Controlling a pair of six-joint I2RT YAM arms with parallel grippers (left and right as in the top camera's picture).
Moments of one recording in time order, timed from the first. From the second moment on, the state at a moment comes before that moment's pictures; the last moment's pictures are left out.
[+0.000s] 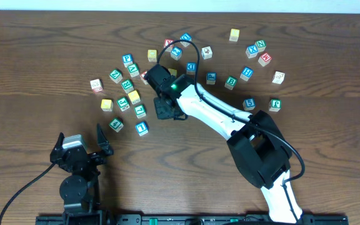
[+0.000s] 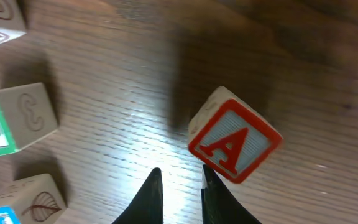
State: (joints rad) left arm 0.08 0.01 0.02 -0.11 -0.15 -0.07; right arm 0.76 2.20 1.71 -0.83 0.02 0.53
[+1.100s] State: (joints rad) left arm 0.08 0.08 0.02 -0.11 -0.15 -0.07; right arm 0.72 2.20 1.71 -0.86 0.05 0.53
